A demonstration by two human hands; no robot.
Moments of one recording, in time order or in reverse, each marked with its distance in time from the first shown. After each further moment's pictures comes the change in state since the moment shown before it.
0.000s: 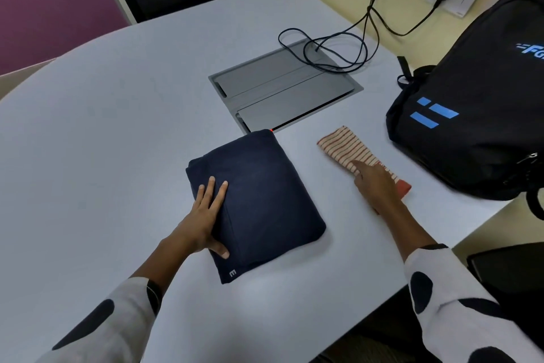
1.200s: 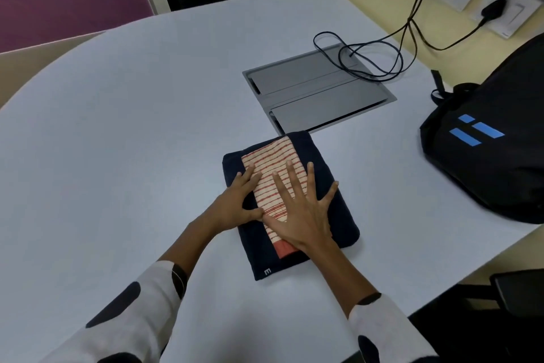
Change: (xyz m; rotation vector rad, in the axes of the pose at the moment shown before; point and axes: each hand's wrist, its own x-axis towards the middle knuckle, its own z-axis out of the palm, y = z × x) left_hand 0.005 -0.016 -0.024 -0.292 0.043 0.104; right_hand -0.090 -0.183 0.078 -0.277 0.023 -0.452
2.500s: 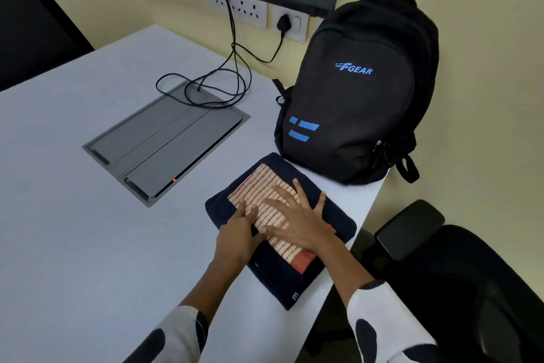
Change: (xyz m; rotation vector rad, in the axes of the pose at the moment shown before) left_hand 0.102 0.216 0.126 0.295 -0.025 0.135; right_hand -0.070 0.236 -0.044 0.362 -0.080 0.328
